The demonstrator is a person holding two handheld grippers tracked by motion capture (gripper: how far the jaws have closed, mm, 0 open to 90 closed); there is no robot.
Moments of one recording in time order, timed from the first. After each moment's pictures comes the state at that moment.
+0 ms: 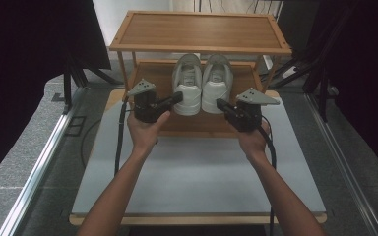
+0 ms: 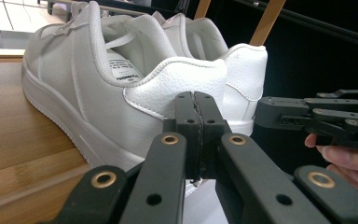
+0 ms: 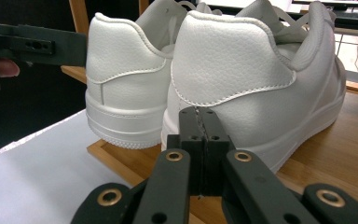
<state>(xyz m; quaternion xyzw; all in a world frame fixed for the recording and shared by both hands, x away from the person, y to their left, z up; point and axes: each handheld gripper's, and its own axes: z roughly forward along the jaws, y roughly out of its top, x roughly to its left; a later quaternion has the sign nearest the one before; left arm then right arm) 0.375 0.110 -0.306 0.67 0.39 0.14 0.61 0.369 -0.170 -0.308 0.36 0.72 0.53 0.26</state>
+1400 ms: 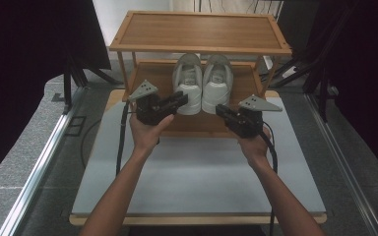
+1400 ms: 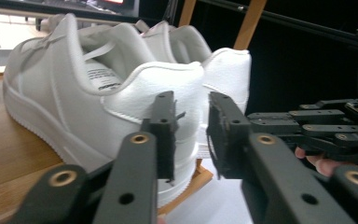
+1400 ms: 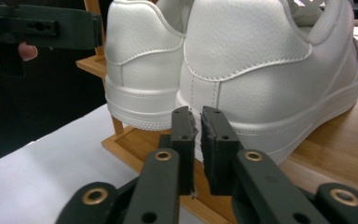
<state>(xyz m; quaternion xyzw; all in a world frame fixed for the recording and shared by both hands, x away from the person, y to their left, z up) 0.367 0.105 -0.306 0.68 0.35 0.15 0.63 0.360 -0.177 -0.321 0.35 0.72 0.55 0.24</state>
